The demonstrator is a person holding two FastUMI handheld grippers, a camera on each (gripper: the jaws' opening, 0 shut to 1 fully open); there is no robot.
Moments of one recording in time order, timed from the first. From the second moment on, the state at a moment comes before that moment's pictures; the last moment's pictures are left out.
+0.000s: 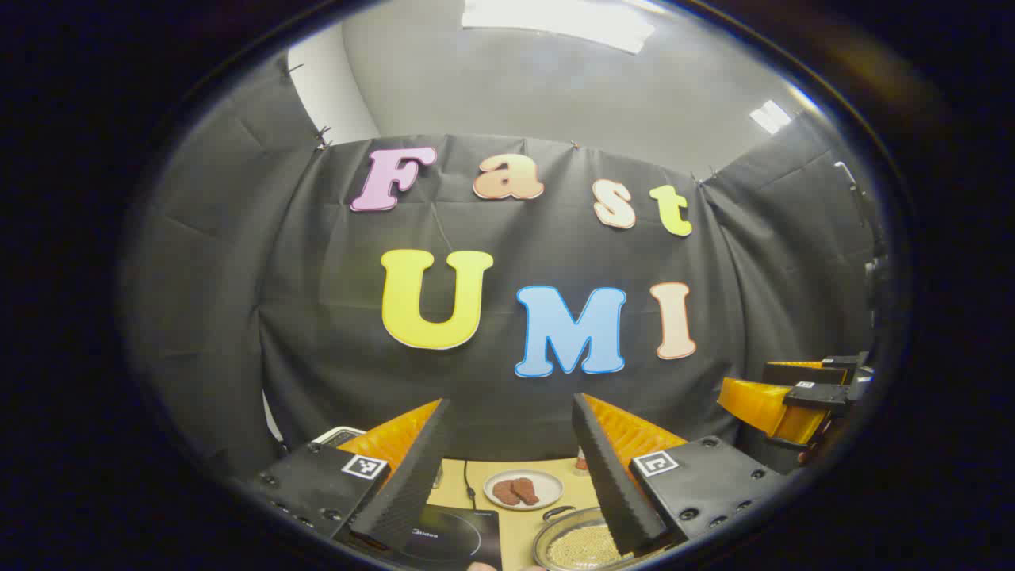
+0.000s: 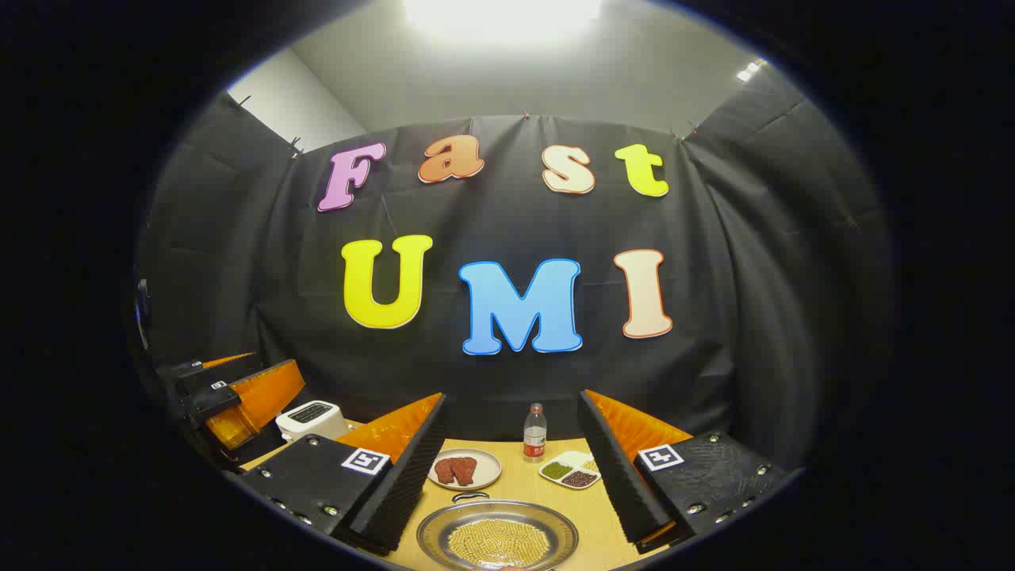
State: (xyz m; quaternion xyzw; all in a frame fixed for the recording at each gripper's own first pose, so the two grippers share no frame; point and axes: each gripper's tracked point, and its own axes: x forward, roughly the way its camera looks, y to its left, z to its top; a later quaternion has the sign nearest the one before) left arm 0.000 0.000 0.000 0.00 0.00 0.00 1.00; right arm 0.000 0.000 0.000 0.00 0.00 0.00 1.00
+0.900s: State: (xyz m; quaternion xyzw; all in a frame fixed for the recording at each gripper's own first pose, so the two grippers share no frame) left arm -0.010 -0.013 0.001 0.01 0.01 -0.01 1.00; right arm -0.005 -0.003 -0.012 0.02 0.03 0.01 1.00
